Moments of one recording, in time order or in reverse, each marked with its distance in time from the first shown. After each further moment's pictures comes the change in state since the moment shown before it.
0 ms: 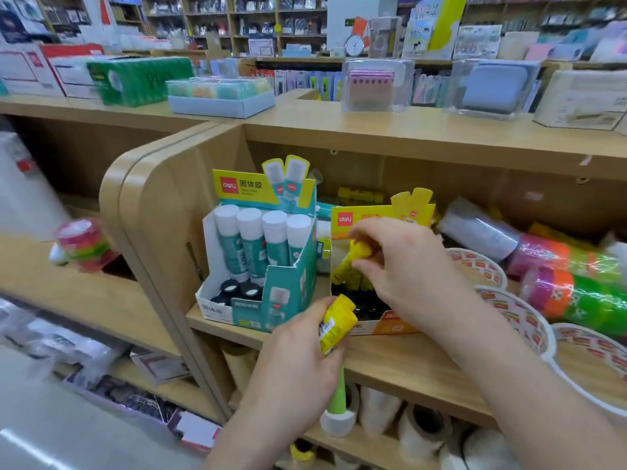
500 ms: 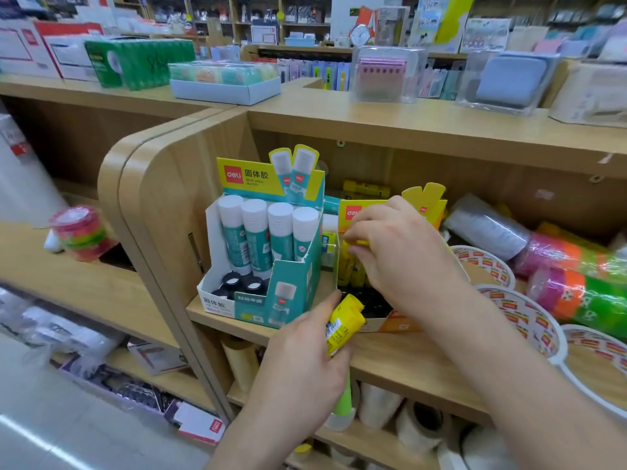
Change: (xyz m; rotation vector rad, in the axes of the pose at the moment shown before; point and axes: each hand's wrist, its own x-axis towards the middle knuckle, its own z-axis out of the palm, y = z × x) left_hand -0.001 -0.007 0.006 -0.027 0.025 0.048; right_hand 0.015 -0.002 0.014 -0.230 0.052 -0.167
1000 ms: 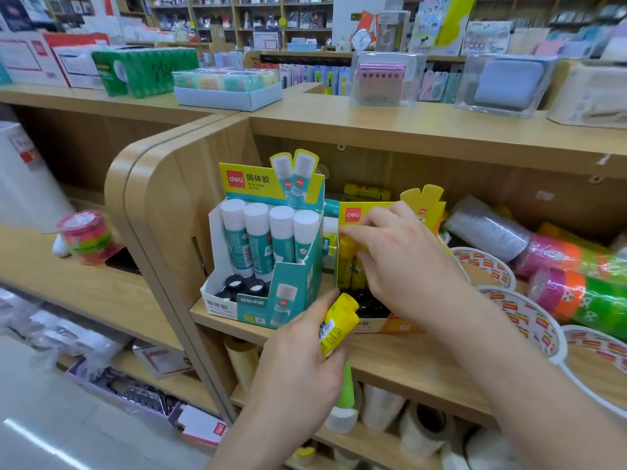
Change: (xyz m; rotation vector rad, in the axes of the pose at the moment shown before) left_hand -0.005 0.003 -0.003 -0.100 0.090 -0.018; right_hand -0.004 -0.006 -0.009 -0.014 -0.178 0.087
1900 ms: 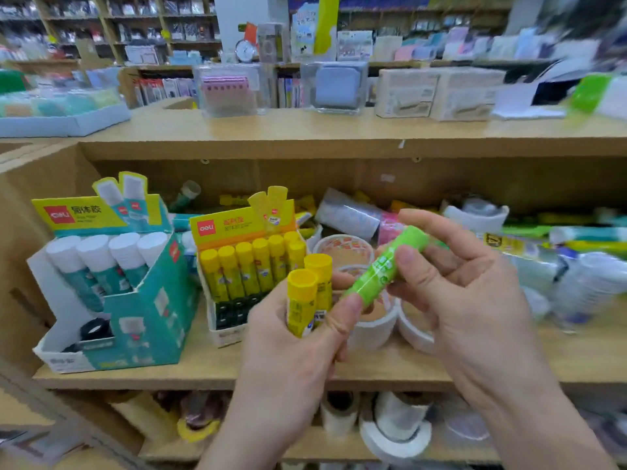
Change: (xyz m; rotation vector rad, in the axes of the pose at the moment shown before) left_hand 0.000 0.117 0.061 -0.779 -0.168 -0.027; right_hand -0.137 0.045 -0.077 1.394 0.629 0.637
